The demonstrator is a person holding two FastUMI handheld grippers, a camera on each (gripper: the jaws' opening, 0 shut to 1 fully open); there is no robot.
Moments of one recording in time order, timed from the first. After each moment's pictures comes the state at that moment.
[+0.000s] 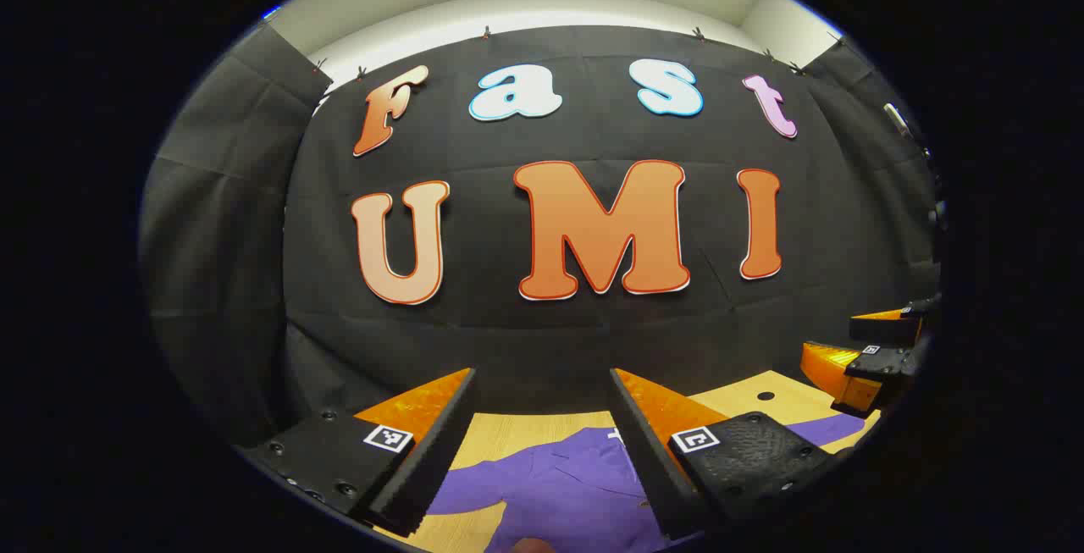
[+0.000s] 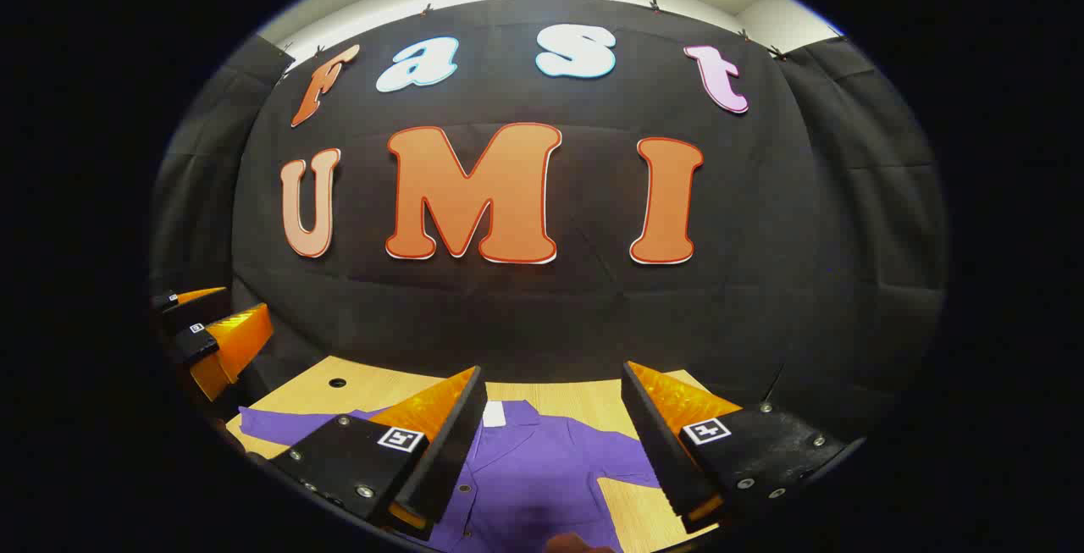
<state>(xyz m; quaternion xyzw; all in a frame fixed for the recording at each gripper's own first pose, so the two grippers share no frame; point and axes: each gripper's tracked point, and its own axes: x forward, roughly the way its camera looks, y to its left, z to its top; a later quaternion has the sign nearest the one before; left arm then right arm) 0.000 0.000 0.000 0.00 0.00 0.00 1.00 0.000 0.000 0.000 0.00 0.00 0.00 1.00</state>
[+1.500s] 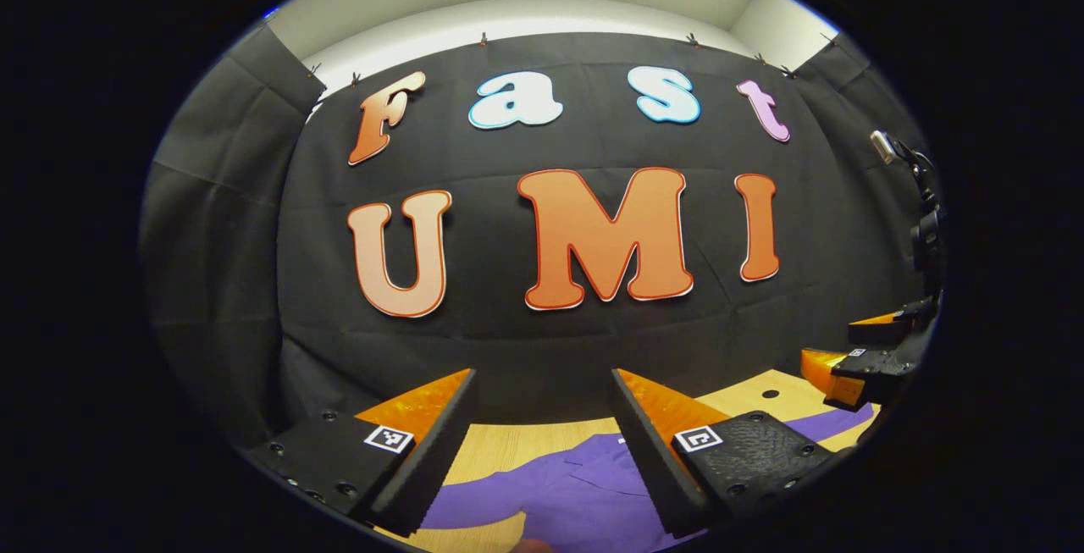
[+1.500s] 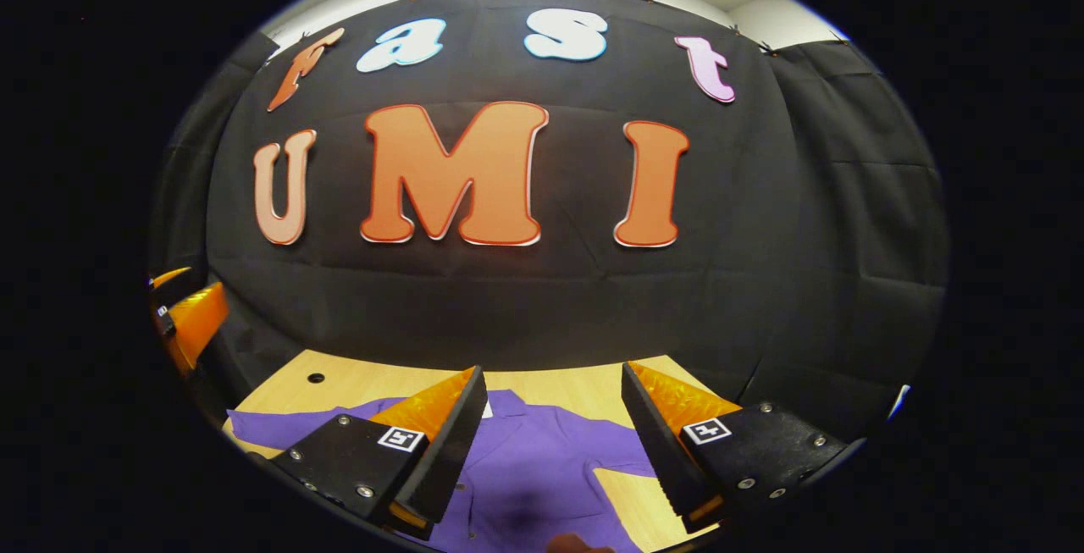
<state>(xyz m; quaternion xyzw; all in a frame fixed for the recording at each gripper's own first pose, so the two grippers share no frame) 0.008 0.032 0.006 0.01 -0.02 -0.01 1.00 0.015 -0.018 -0.021 0.00 0.03 -0.07 1.00</state>
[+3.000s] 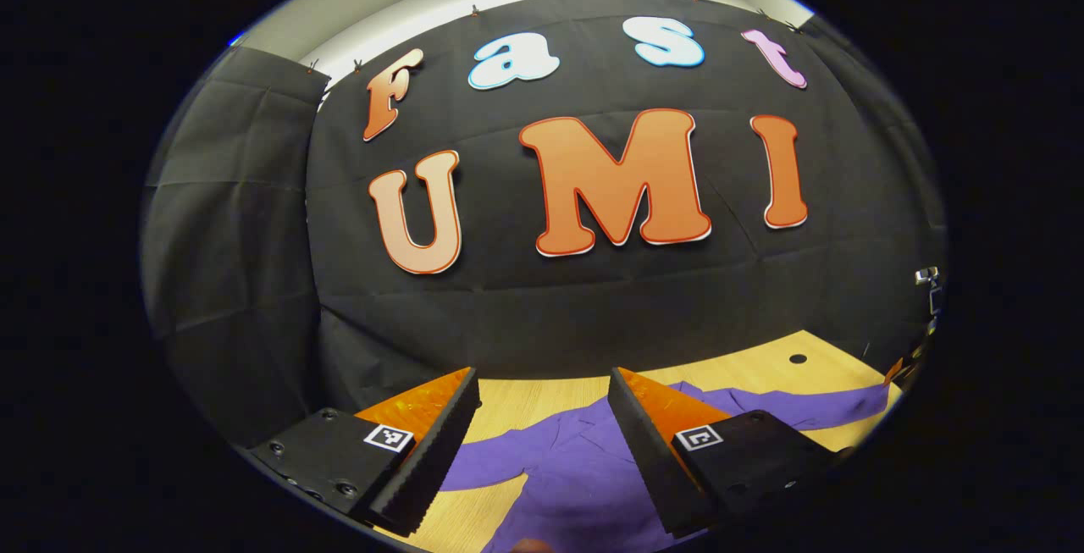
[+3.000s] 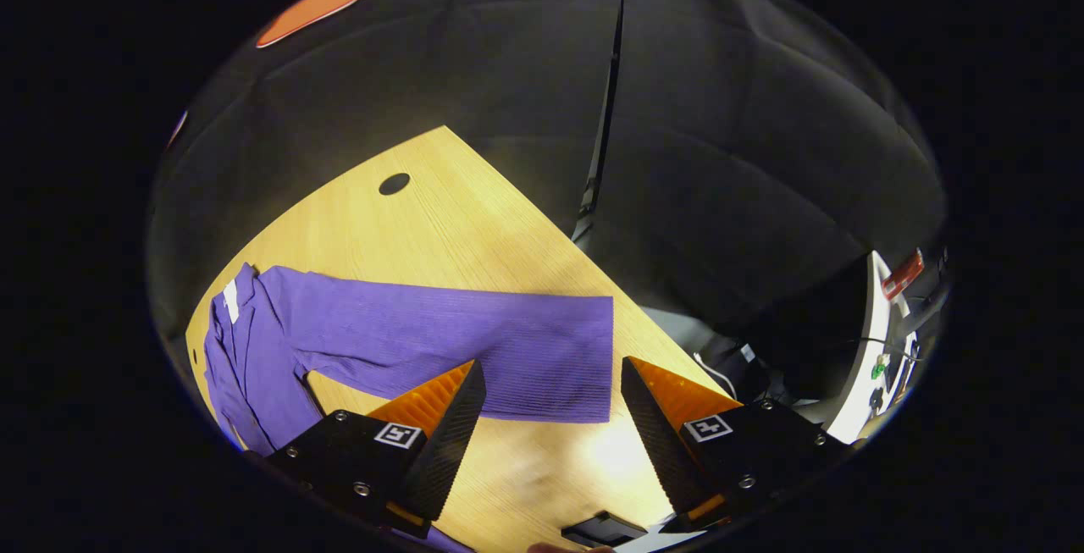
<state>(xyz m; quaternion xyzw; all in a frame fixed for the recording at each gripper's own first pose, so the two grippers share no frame) -0.013 -0.014 -0.040 0.04 0.08 0.06 0.99 0.021 -0.353 -0.298 0.16 0.45 -0.23 0.85</state>
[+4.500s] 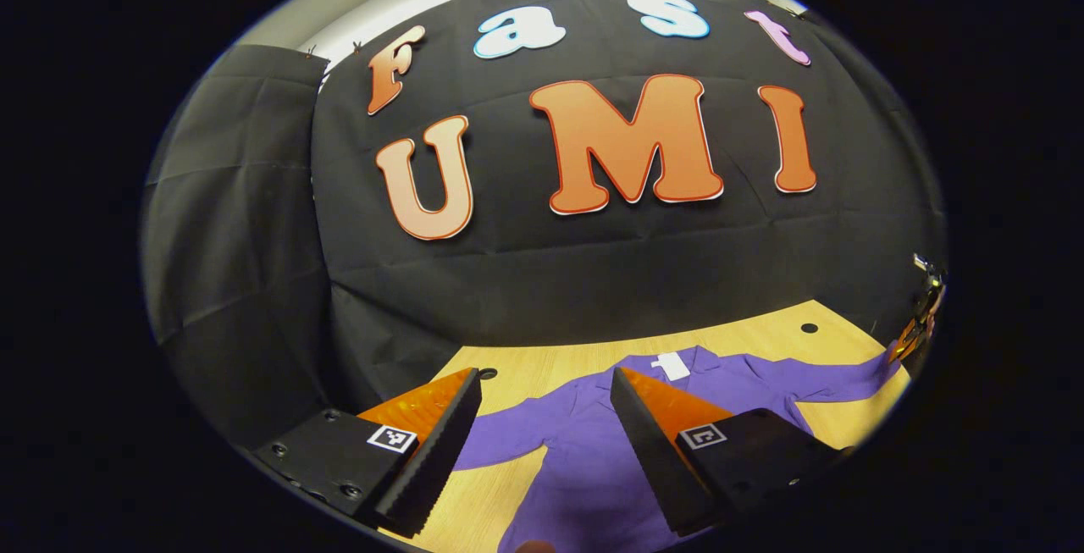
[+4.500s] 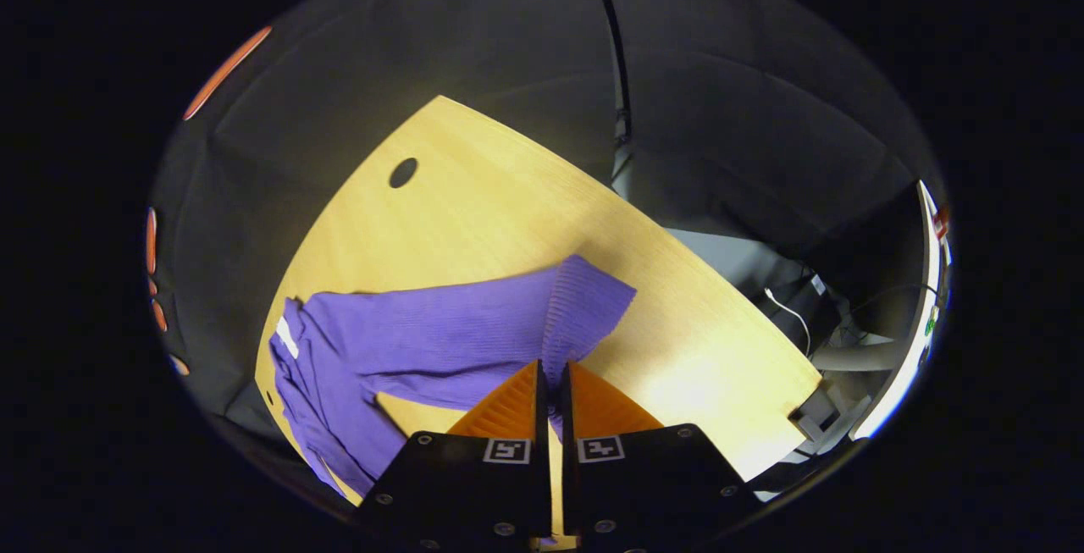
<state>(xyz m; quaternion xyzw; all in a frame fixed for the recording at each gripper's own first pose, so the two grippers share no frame) -0.023 0.020 -0.072 0.04 0.13 0.07 0.99 0.063 -0.301 -0.279 0.28 0.48 -0.16 0.81</state>
